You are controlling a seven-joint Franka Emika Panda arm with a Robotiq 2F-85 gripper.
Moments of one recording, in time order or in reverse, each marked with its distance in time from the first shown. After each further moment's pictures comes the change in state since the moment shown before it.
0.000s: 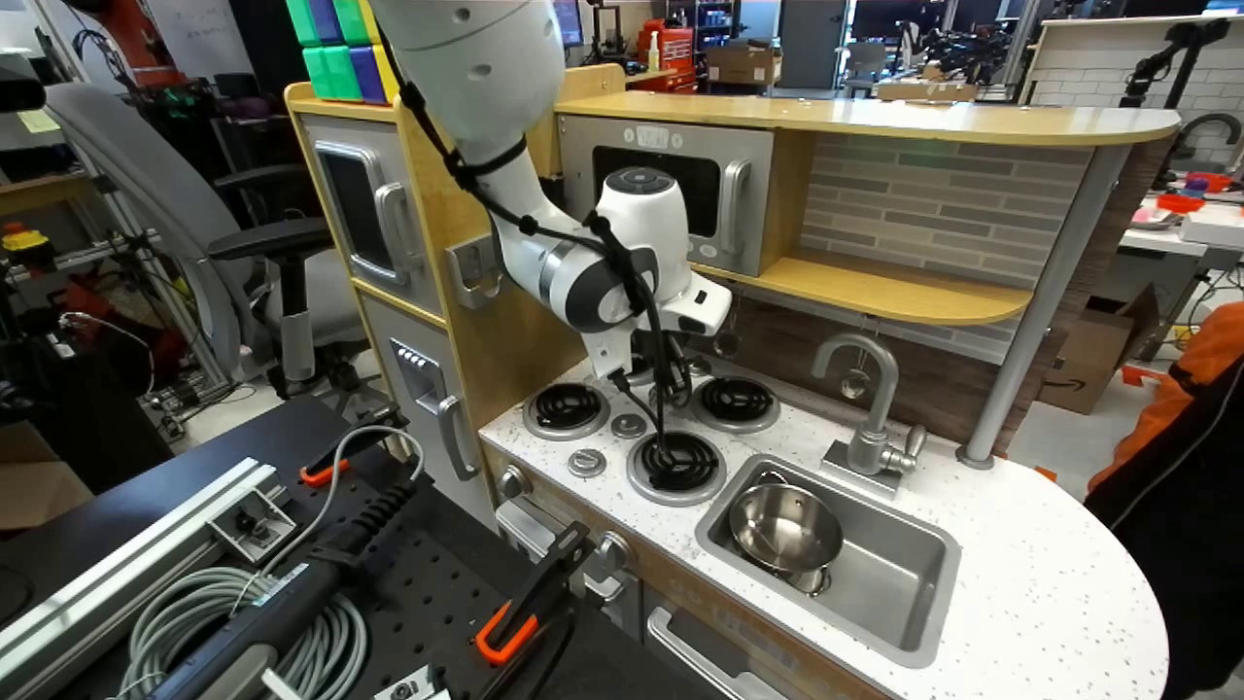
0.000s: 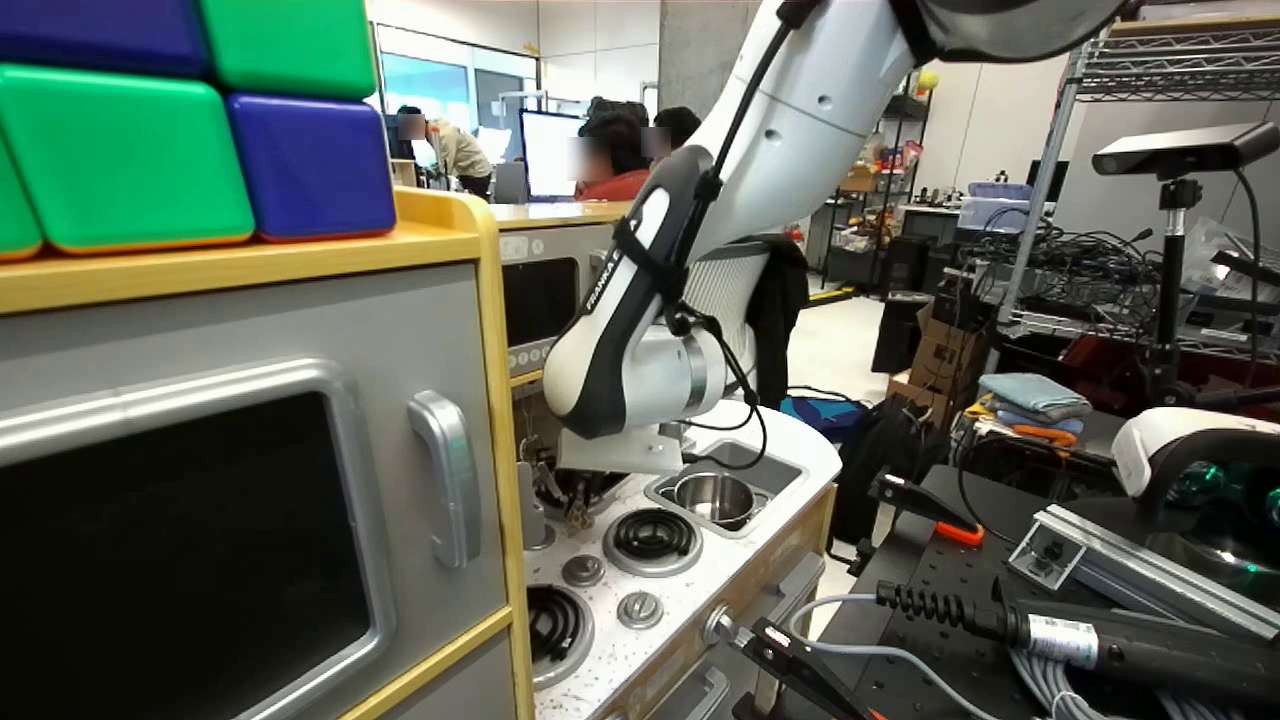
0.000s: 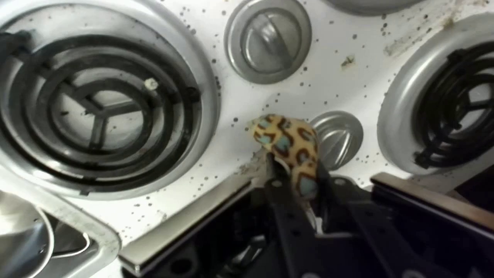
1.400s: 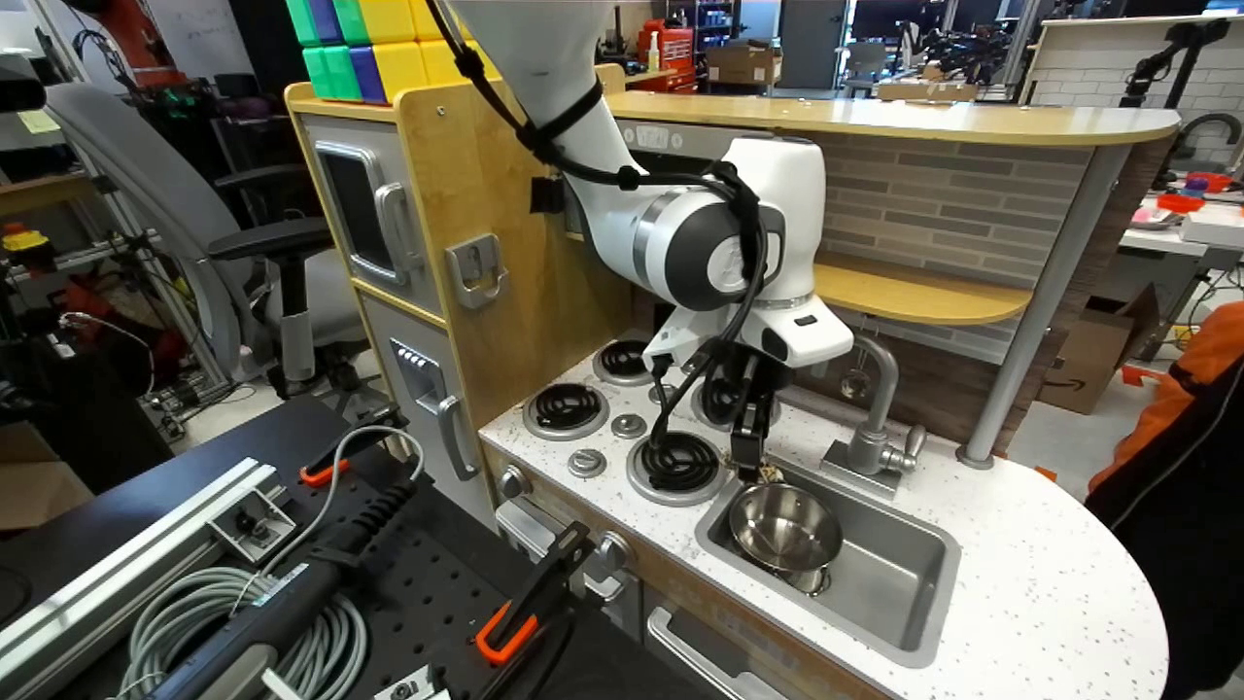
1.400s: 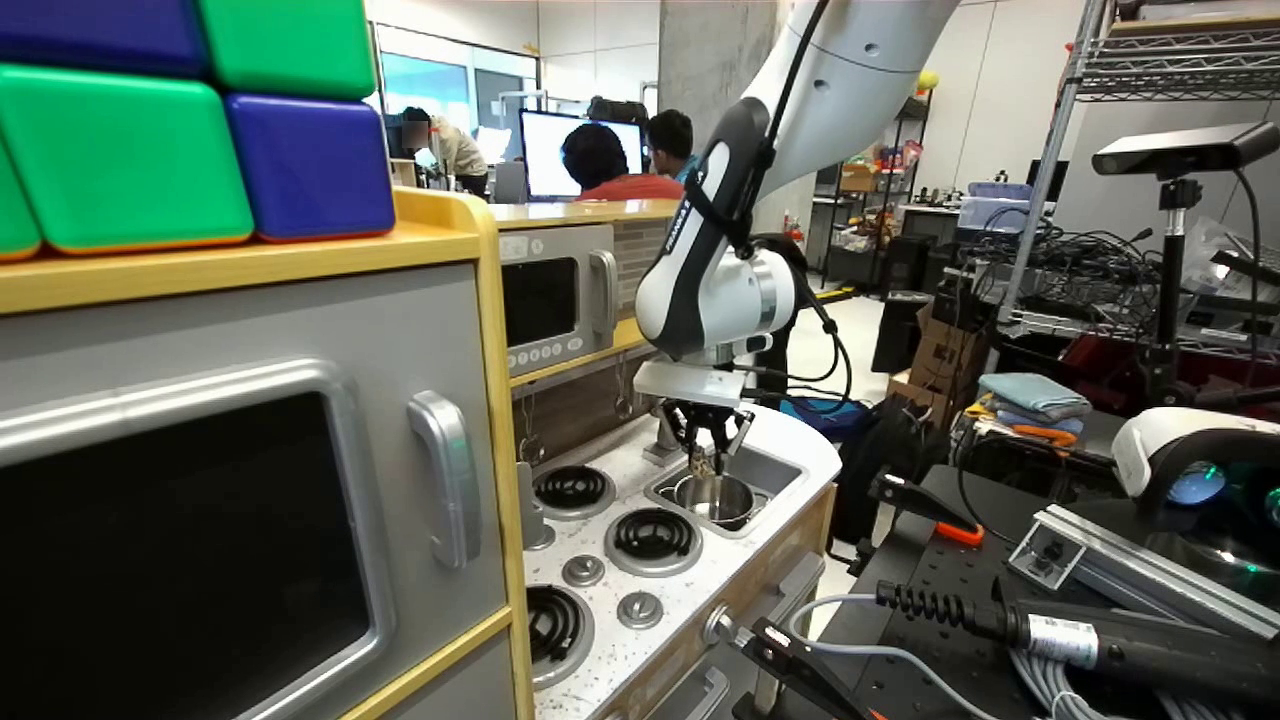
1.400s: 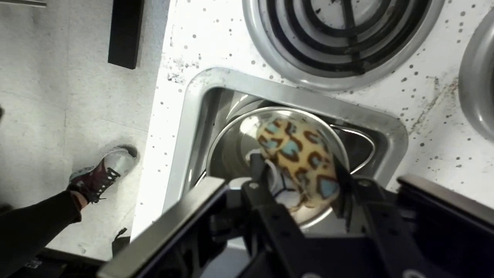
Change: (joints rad) arm 0.024 -0.115 -0.295 -0.068 0.019 -0.391 0.528
